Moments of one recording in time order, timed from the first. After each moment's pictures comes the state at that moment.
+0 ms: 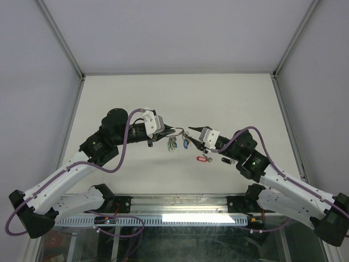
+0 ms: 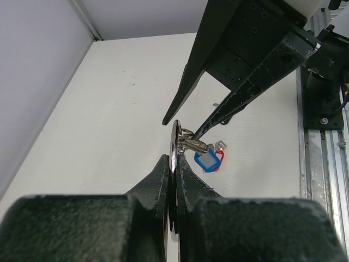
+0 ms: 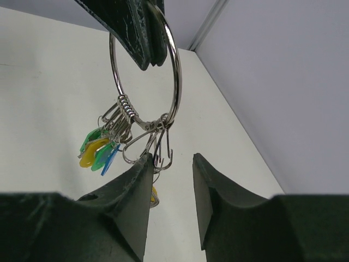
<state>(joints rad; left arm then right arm) -0.78 0.95 0.98 -0.17 0.50 0.34 0.85 0.80 0.57 0.25 -0.31 -0.50</state>
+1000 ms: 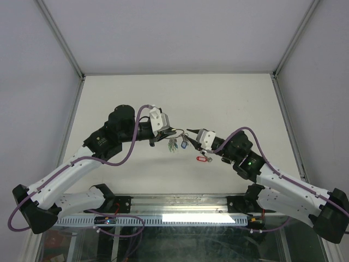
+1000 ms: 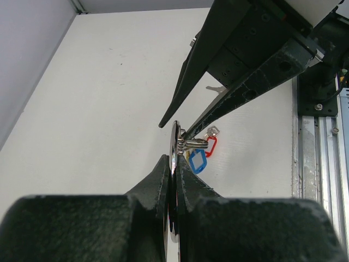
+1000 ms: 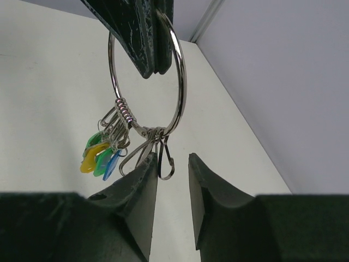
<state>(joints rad) -0.78 1.01 1.03 -0.26 0.50 0.34 0.86 0.84 0.54 0.30 -0.28 -0.51</state>
